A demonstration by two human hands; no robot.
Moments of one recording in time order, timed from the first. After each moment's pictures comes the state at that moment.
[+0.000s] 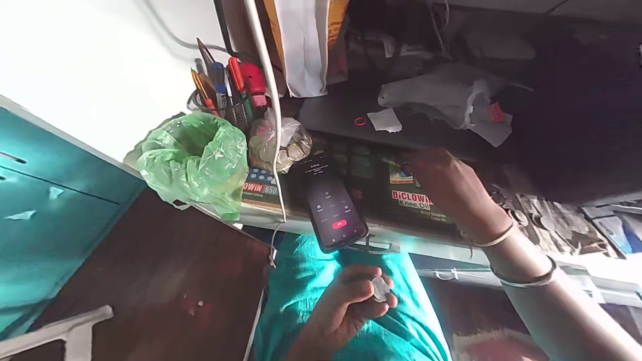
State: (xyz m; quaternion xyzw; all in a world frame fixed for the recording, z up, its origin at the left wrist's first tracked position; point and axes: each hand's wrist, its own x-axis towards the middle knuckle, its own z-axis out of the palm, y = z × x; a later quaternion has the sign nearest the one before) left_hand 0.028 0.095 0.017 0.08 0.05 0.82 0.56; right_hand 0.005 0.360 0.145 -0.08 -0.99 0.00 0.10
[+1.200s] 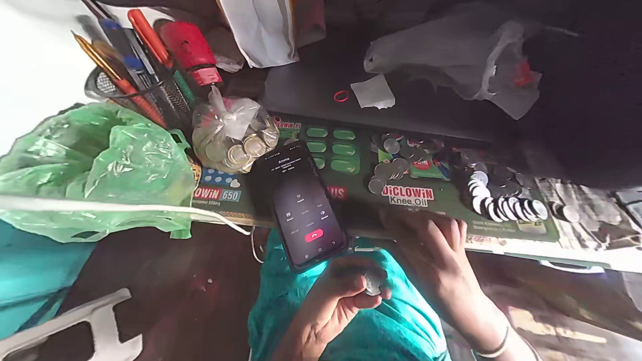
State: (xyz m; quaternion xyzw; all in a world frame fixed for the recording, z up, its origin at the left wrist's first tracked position) left_hand 0.019 0.116 0.010 0.05 0.06 0.81 0.57; right_hand 0.089 0.296 0.080 0.00 -0.96 0.05 0.28
